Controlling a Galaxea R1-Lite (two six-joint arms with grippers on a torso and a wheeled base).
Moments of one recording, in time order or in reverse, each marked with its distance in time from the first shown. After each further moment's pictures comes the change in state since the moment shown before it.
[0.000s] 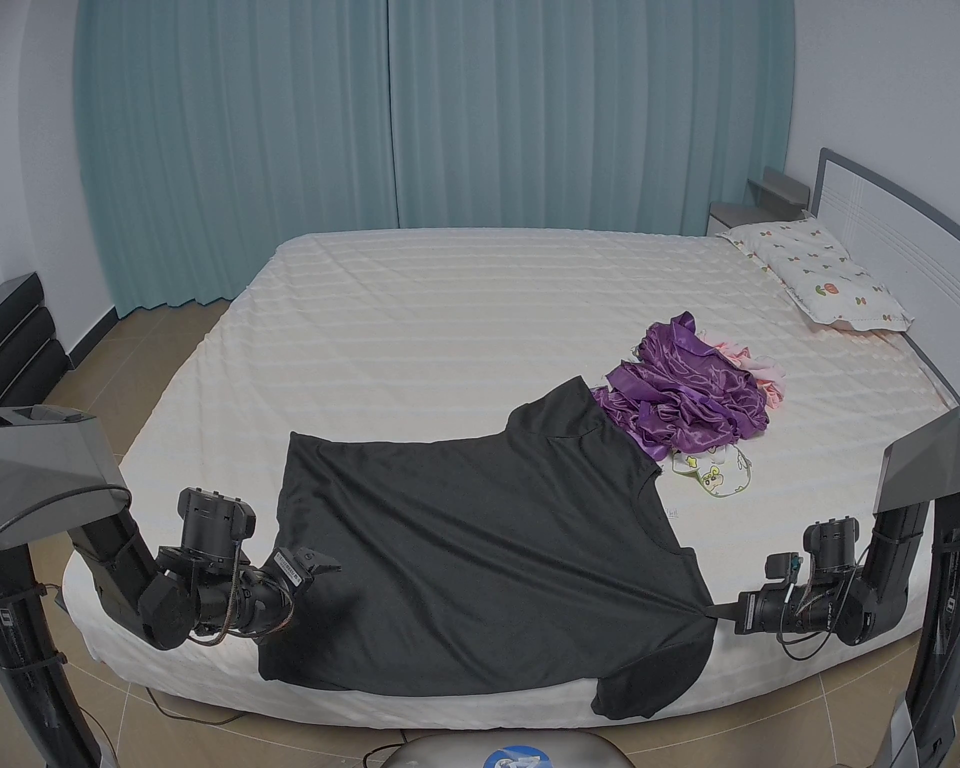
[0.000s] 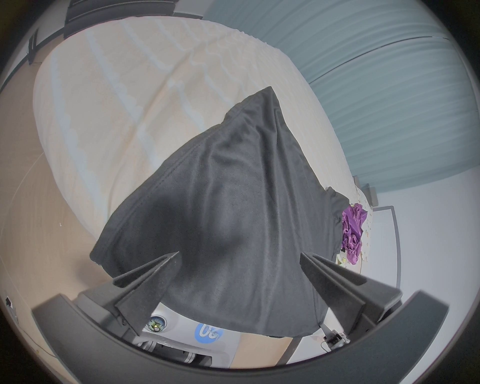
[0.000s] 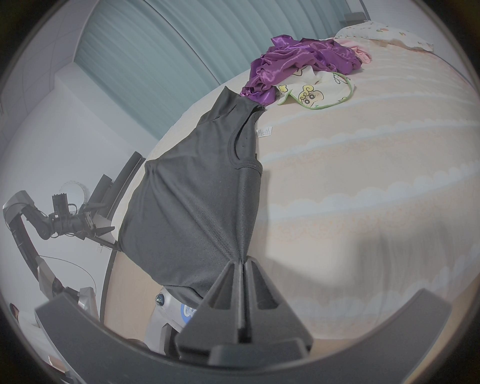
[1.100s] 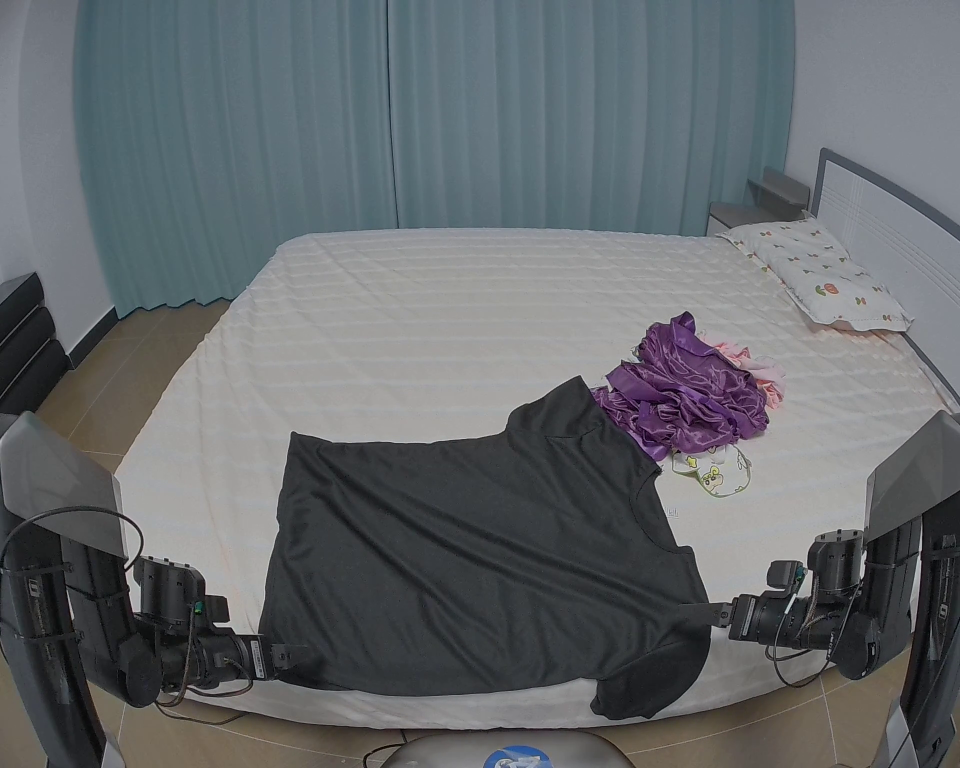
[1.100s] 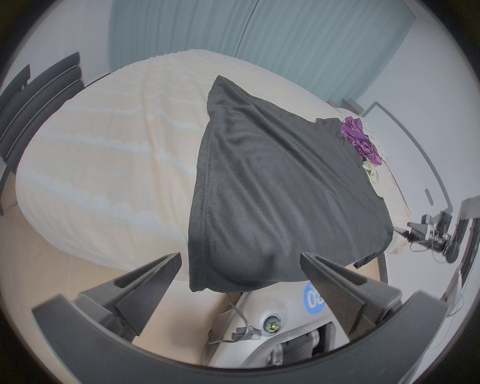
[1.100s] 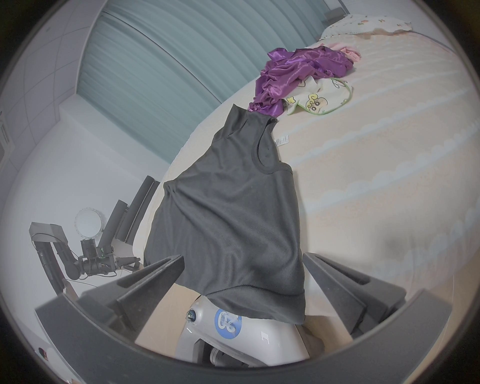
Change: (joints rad) left arm 0.168 0.197 0.380 -0.488 -0.093 0.845; right arm 0.099 0.021 0.193 -0.353 -0.003 0.280
